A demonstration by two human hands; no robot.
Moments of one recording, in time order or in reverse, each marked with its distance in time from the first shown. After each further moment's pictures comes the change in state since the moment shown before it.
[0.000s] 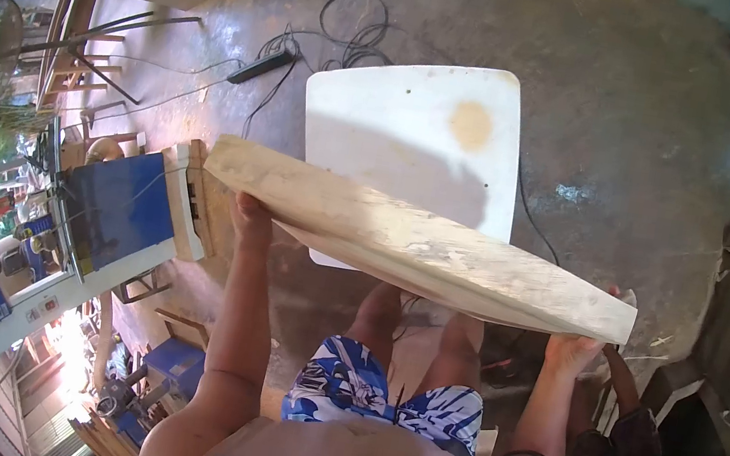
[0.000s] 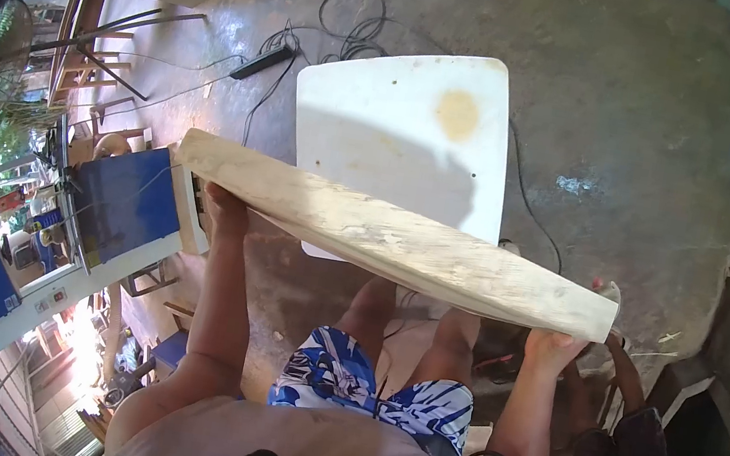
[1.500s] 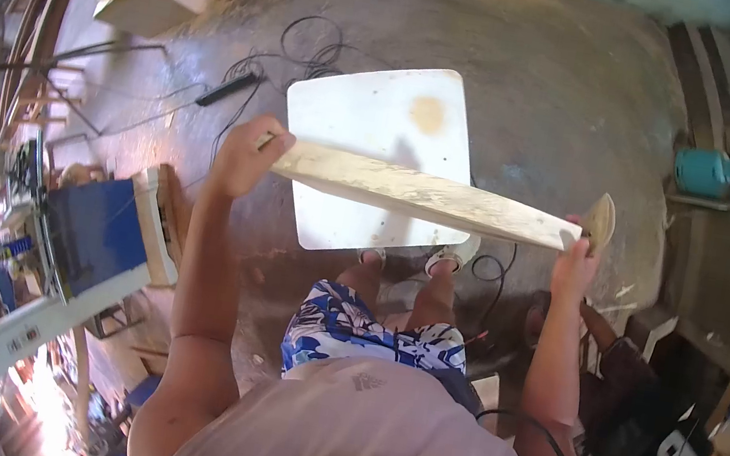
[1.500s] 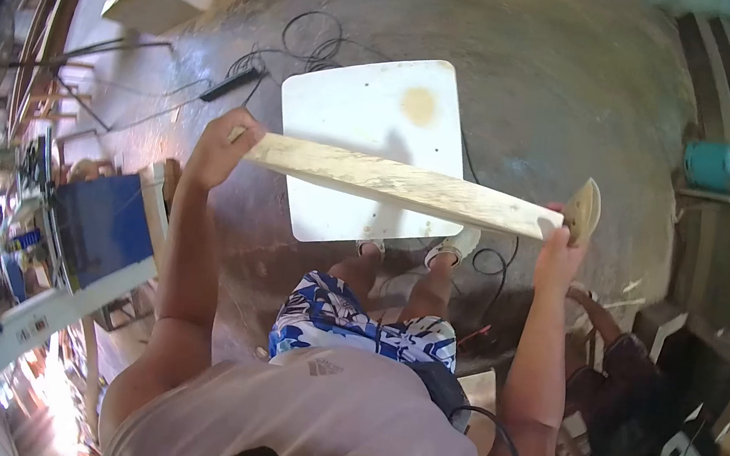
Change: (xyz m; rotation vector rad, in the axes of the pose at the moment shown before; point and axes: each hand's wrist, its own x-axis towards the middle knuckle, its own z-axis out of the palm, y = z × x) left_hand 0.015 0.201 0.001 0.402 -0.559 0.143; right_hand -0.006 -0.126 -0.005 -0.158 -0.061 -0.024
